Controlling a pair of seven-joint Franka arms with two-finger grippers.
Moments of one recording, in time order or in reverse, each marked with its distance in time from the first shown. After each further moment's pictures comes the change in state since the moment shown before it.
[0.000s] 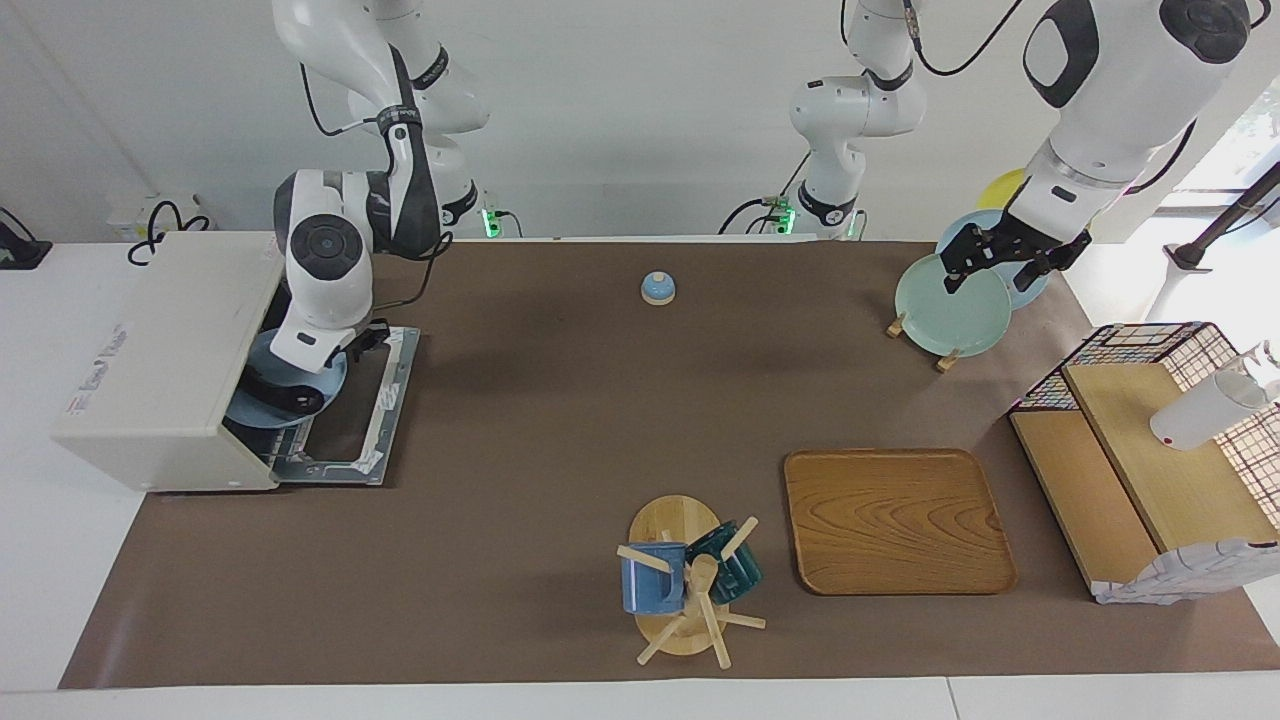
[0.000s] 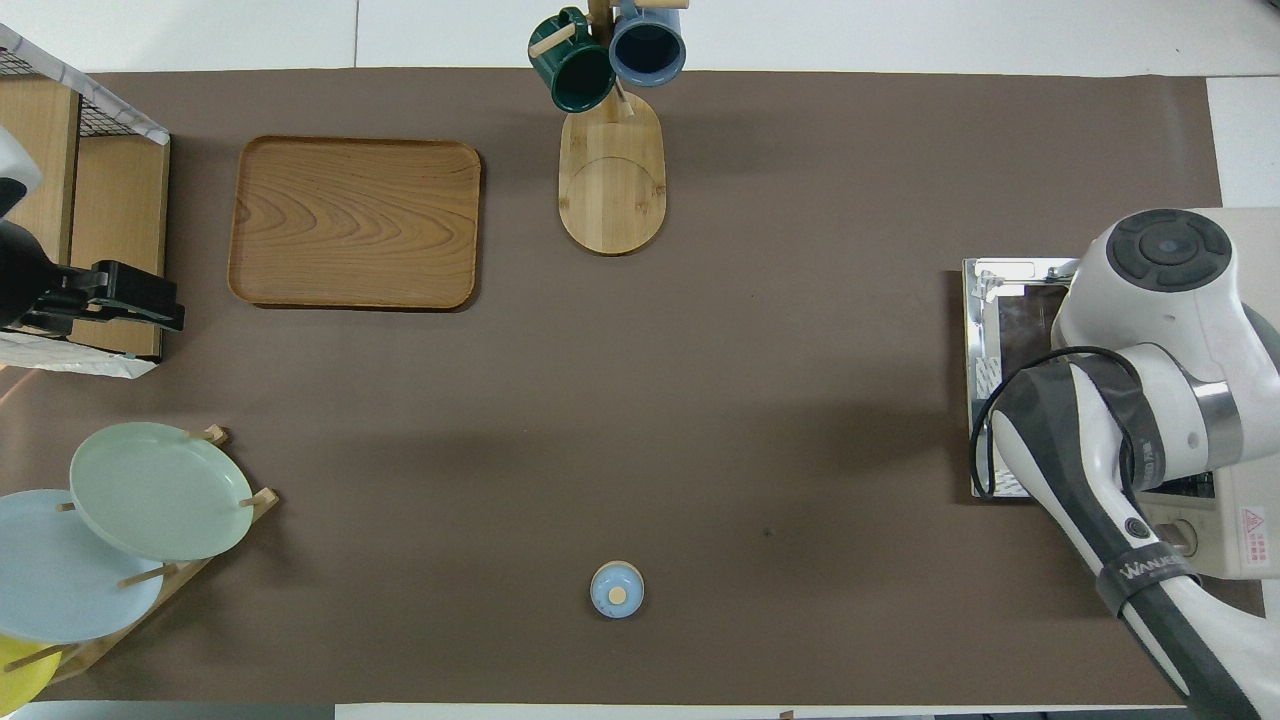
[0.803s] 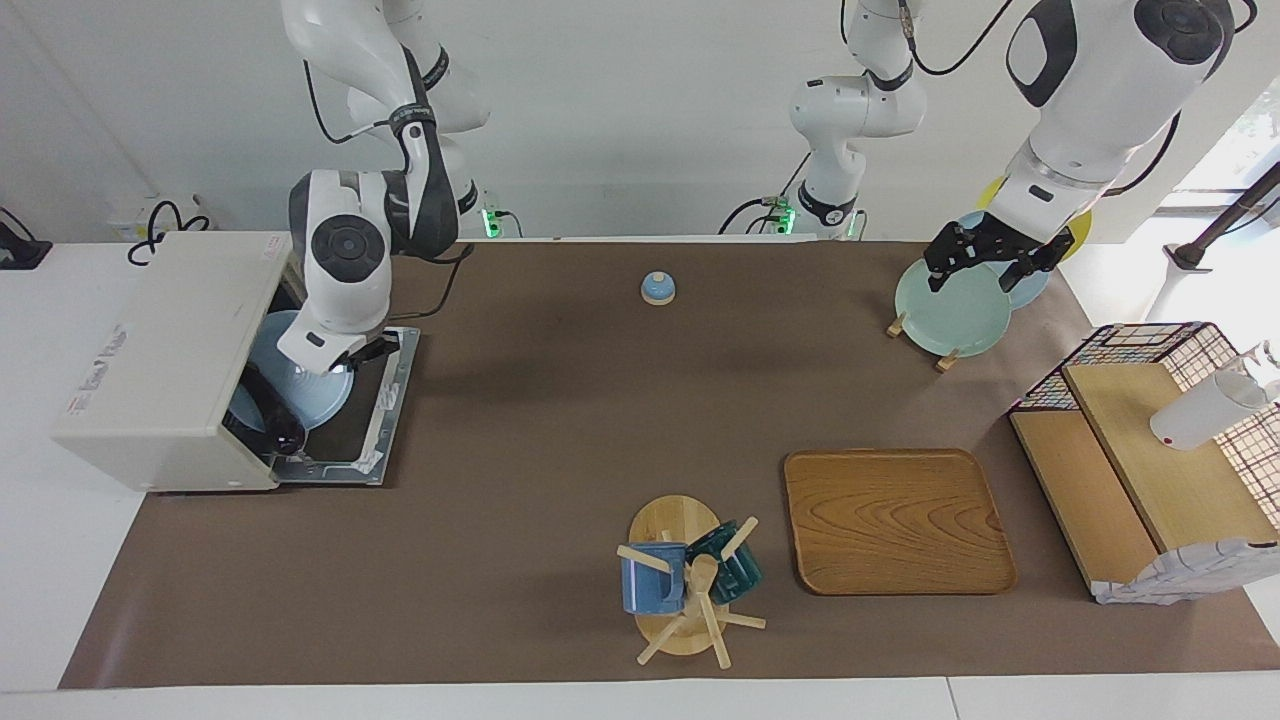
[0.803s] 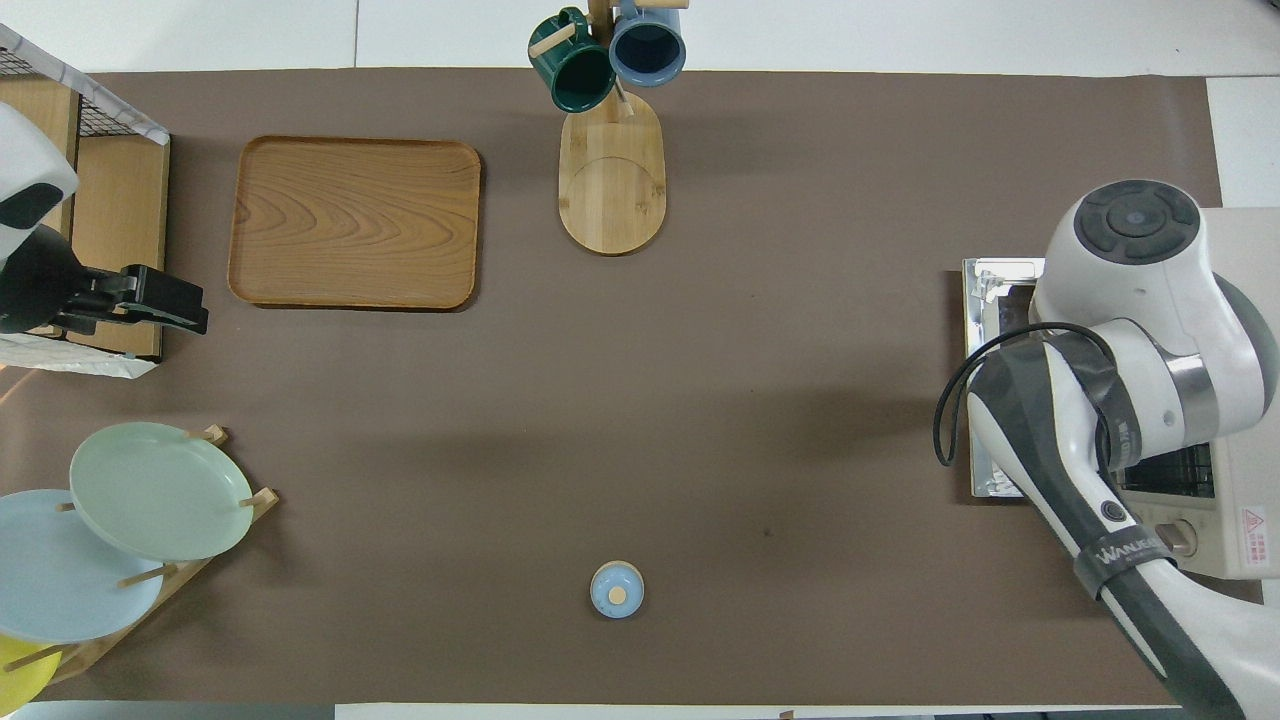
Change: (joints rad) left arm -0.036 0.000 0.001 0.000 0.000 -0.004 -0.001; right arm 0.029 0.041 -0.009 0.052 -0.004 -0.020 0.167
